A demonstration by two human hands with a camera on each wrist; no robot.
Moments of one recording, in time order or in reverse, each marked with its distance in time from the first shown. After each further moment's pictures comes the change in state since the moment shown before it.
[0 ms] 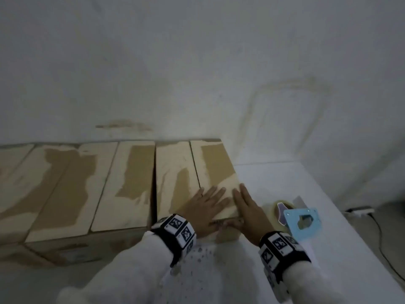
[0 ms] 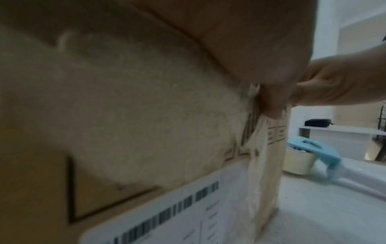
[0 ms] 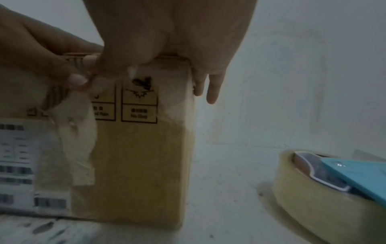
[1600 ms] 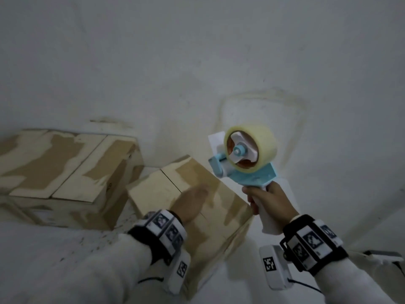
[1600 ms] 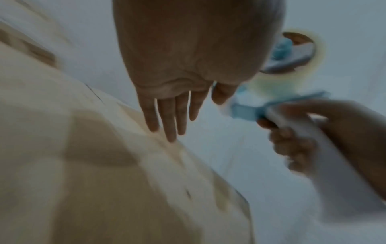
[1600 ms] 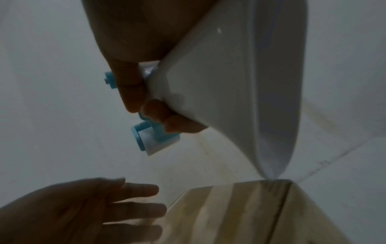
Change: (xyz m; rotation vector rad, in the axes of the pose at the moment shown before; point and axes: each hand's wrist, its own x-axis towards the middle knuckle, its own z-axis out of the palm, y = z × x) left_hand 0.087 0.148 -0.083 -1.261 0.347 -0.756; right_hand -0.035 0.136 -0.158 1.151 0.059 0.021
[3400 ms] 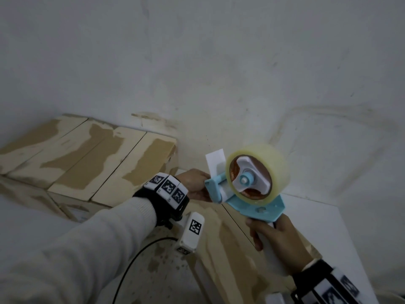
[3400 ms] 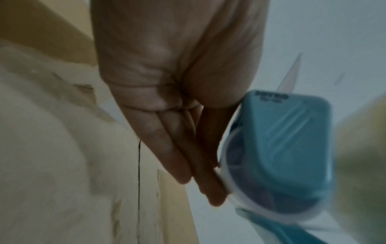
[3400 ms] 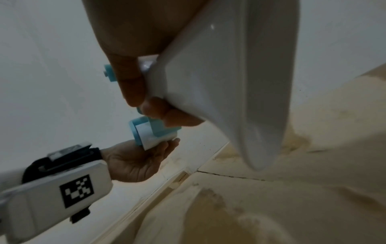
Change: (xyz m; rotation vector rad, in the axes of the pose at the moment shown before) left_hand 0.066 -0.026 -0.150 -0.493 -0.079 -0.219; right_hand 0.026 0.014 0.127 0.047 -0.157 0.041
